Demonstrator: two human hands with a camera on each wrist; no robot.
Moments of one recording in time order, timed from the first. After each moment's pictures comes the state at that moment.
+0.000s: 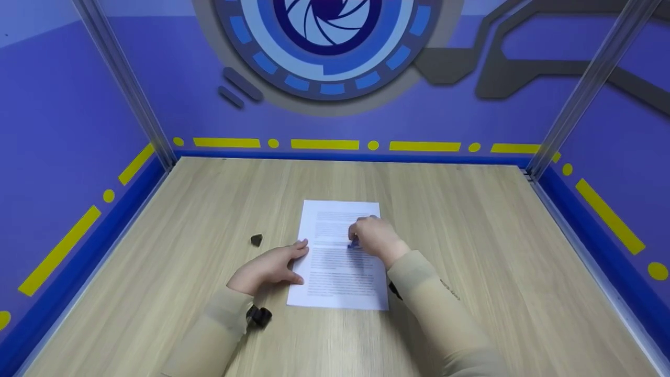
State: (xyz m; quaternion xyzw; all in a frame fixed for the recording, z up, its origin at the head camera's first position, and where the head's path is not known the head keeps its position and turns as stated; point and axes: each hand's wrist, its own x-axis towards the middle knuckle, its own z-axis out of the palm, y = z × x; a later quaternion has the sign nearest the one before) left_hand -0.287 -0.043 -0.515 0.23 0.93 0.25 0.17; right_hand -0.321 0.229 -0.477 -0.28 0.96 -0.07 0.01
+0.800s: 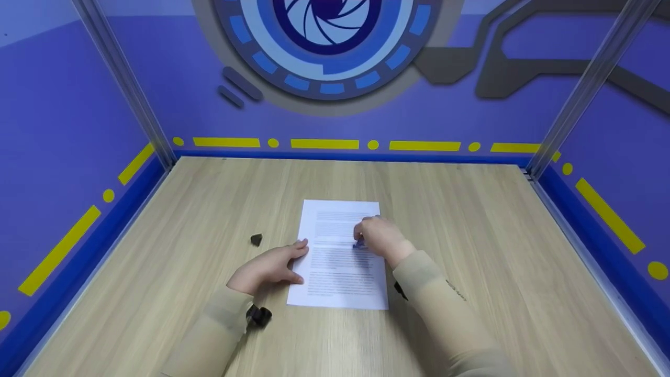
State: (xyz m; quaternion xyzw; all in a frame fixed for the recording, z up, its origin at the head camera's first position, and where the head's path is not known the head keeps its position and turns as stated) left_hand -0.286 -0.044 -0.514 0.23 0.92 0.26 0.17; right_hand -0.319 0.239 -0.476 -0.26 0.96 -0.07 0.02
